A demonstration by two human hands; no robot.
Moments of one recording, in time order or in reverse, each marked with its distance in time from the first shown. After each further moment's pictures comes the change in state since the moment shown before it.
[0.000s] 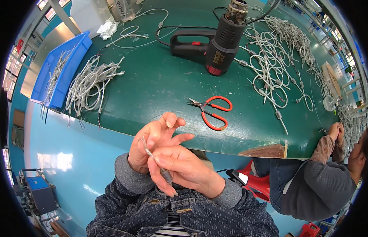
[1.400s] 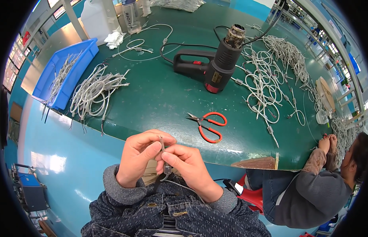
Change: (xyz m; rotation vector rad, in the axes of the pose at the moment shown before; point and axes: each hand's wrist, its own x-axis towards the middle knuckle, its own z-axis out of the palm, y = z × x) left_hand -0.010 0.047 0.041 0.523 0.406 -0.159; right_hand -0.002 -0.003 0.001 -0.626 0.374 -0.267
